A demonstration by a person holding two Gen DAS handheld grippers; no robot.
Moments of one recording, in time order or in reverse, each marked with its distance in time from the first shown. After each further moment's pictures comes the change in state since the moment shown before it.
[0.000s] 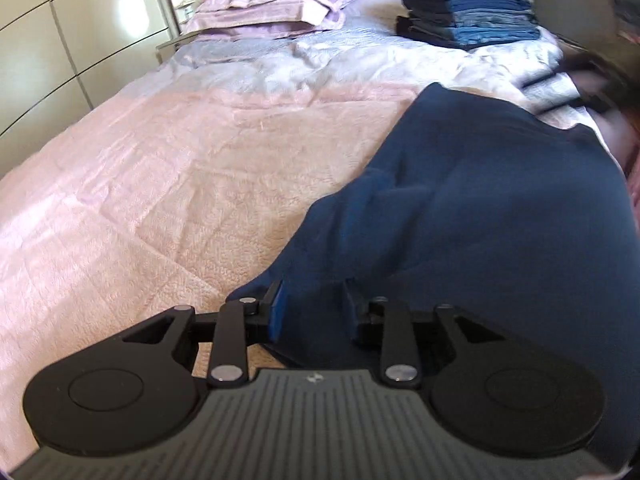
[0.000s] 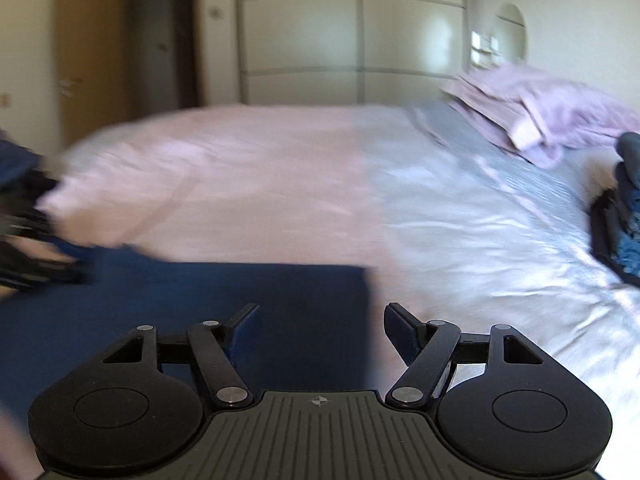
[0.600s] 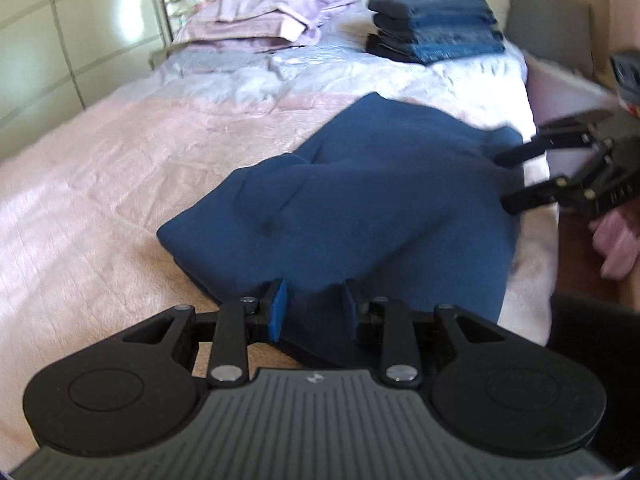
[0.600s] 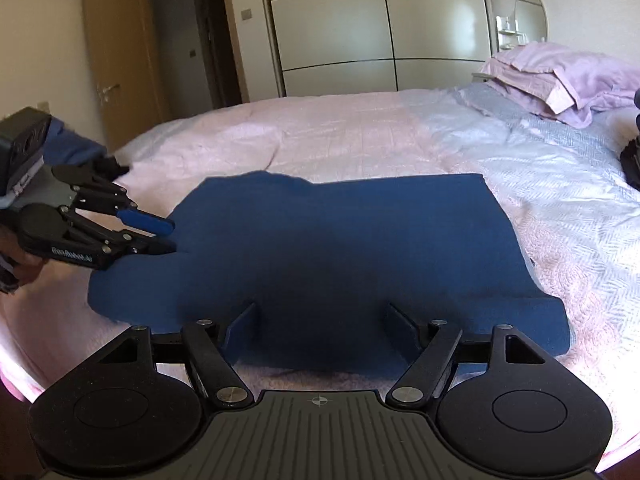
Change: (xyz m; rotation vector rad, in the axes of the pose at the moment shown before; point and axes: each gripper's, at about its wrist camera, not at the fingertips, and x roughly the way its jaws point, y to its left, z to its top) left arm -0.076 -0.050 -0.031 -0.044 -0.048 -0.054; right arm -0.038 0.090 -0.056 0.053 0.014 0.060
